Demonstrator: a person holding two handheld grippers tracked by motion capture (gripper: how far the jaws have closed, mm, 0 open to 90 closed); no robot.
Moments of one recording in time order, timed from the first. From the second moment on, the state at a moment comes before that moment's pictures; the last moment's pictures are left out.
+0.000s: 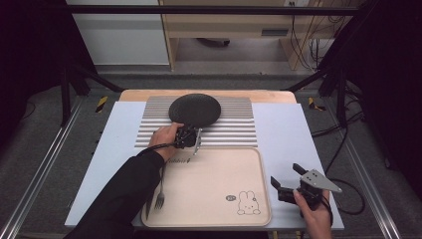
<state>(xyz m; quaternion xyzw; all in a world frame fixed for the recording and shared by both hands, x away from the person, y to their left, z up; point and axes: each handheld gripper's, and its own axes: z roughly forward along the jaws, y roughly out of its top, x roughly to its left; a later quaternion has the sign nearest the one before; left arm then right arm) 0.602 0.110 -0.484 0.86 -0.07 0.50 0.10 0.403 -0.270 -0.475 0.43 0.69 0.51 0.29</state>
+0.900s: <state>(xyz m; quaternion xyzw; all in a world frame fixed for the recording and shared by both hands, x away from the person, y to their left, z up) 0.541 0.105 -0.449 0.84 -0.09 0.52 0.11 0.401 -0.271 -0.474 0.43 0.68 0.52 0.29</state>
